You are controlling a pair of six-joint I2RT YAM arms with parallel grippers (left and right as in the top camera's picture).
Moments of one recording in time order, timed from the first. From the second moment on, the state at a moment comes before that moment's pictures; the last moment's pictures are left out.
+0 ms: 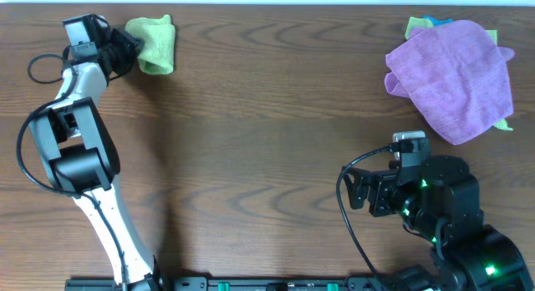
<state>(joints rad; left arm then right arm) 0.29 2.36 1.73 -0.15 0.54 -0.74 0.35 0.72 0.92 -0.92 -0.10 0.33</state>
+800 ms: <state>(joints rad) 0.36 2.35 1.74 -0.28 0.53 -0.56 0.35 0.72 0.92 -0.92 -0.10 0.33</state>
